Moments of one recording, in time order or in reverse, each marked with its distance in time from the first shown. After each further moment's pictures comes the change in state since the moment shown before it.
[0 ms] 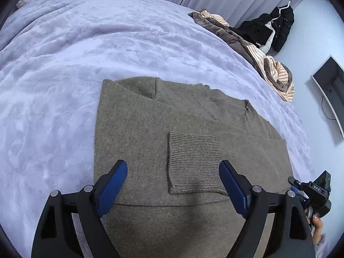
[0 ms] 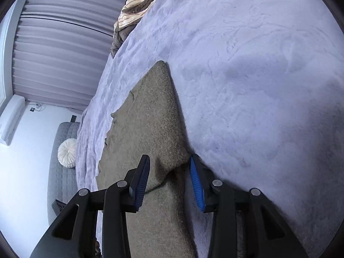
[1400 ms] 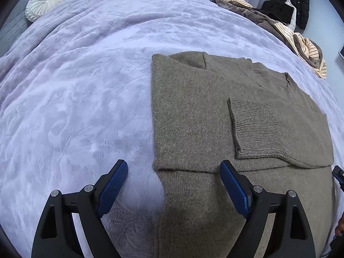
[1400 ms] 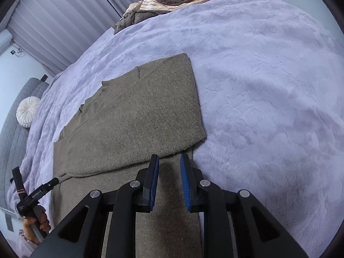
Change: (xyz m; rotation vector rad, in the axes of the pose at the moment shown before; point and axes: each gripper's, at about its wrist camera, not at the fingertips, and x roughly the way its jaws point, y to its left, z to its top) left arm -0.008 0.028 -0.036 0.064 0.057 0.281; right arm -0.020 0.054 -0.046 -0.313 -0.035 -0.276
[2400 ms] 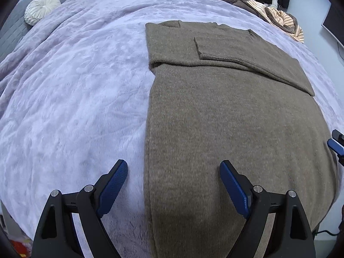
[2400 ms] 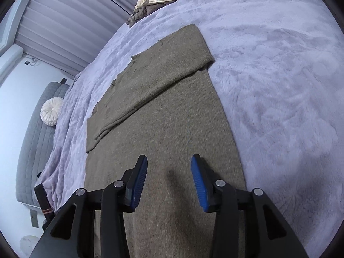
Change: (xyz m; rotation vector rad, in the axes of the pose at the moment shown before) left arm -0.080 -0.010 -0.138 0.096 0.049 -0.004; right arm -0.062 0.007 -0.103 0.075 0.052 0.159
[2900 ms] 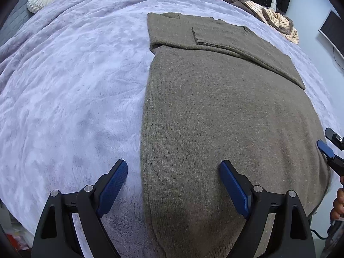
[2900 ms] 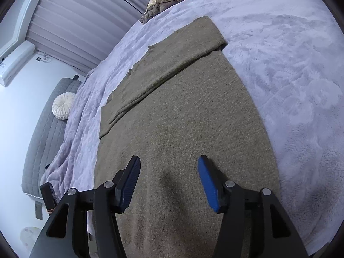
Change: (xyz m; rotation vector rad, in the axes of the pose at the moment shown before) left arm -0.009 0.006 -0.035 -0.033 0.007 -0.060; right arm 0.000 0.012 -0.036 -0.025 -0.003 0.079
